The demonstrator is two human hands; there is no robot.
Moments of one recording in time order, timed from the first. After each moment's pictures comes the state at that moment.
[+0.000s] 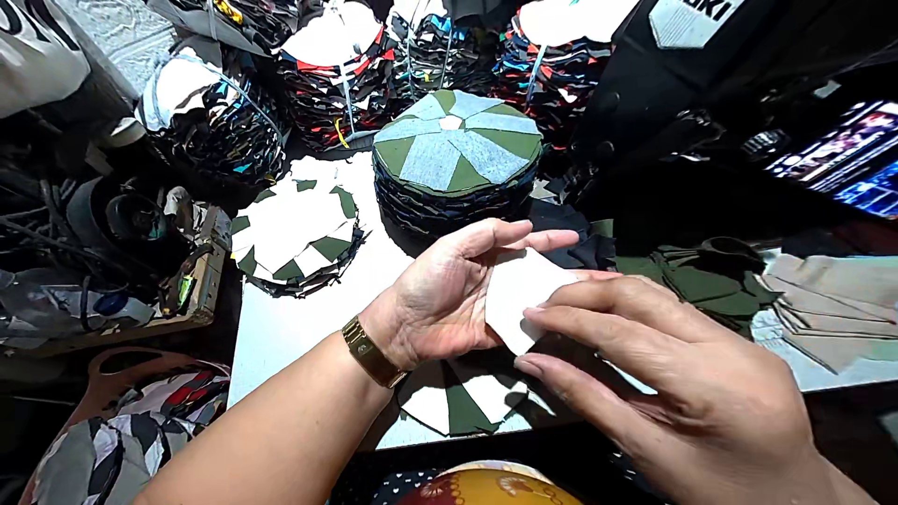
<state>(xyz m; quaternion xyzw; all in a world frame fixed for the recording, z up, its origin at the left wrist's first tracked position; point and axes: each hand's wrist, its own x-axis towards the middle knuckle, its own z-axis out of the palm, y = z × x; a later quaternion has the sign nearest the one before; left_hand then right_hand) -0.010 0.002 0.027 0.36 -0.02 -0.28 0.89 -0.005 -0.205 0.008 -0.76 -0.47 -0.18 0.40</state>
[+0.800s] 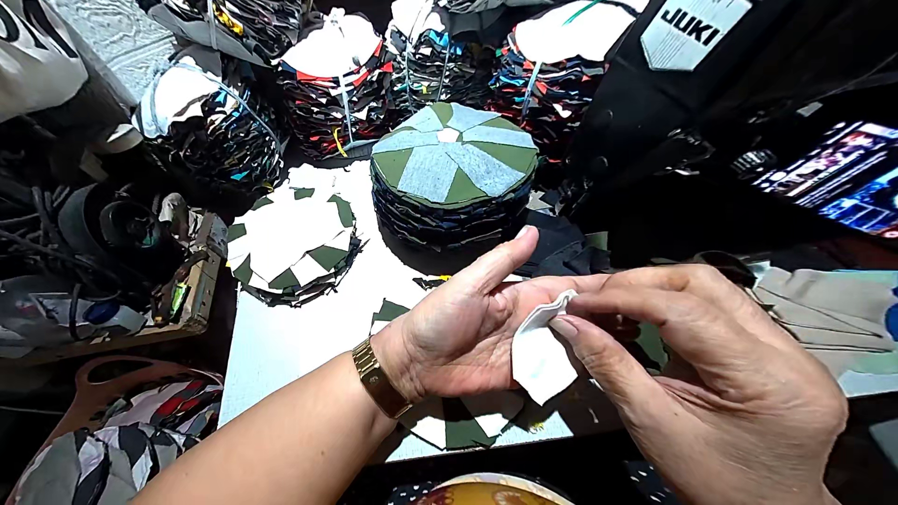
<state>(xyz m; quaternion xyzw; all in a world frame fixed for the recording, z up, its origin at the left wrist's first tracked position) -0.023 -0.012 0.021 0.31 -0.10 -0.32 0.89 0.001 -0.201 0.003 -0.76 -0.37 -0.24 0.48</state>
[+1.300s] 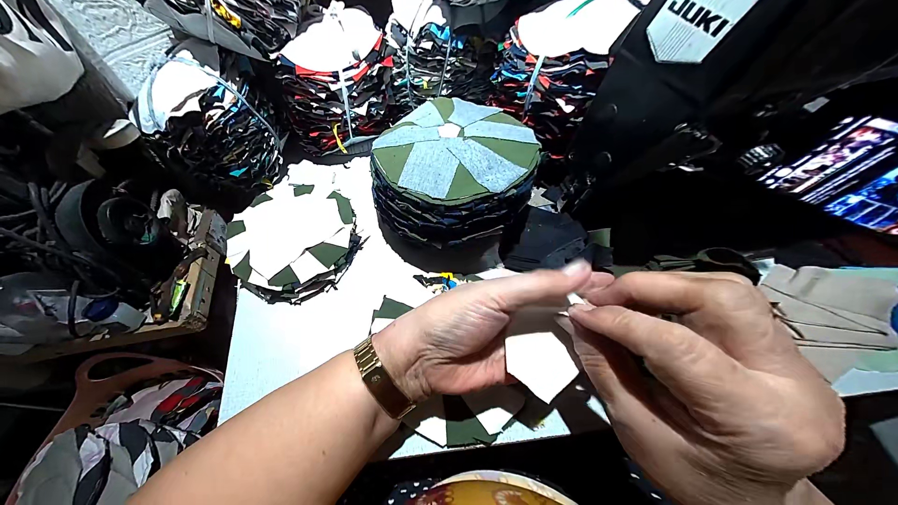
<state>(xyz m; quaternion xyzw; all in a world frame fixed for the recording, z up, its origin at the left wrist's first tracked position) -0.025 -0.018 0.027 0.38 -0.01 -0.30 0.88 0.005 -0.203 -0.005 -0.73 -0.43 -0.32 0.41</state>
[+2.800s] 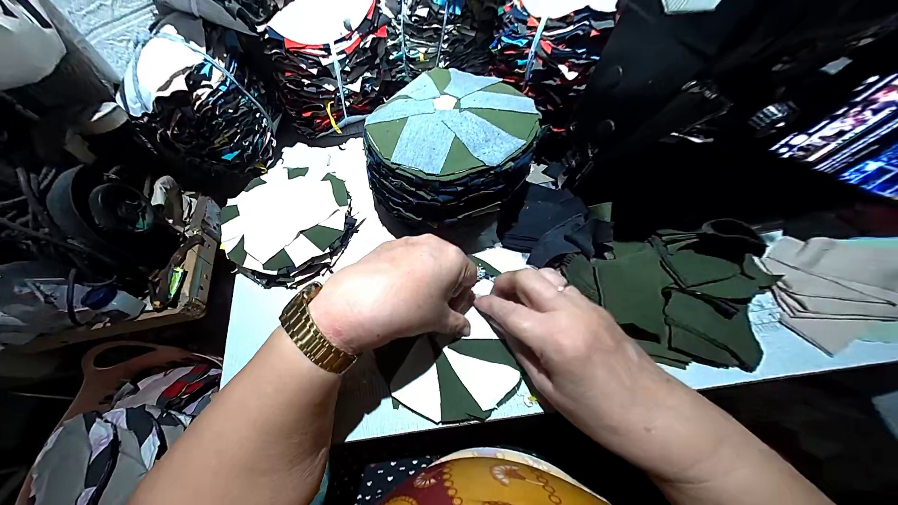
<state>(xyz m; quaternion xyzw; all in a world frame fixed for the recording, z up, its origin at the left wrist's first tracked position) -0.012 0.029 0.048 0.96 -0.18 -0.16 0.18 0.010 -0.187 -0.029 -0.81 -0.51 -0.14 0.26</state>
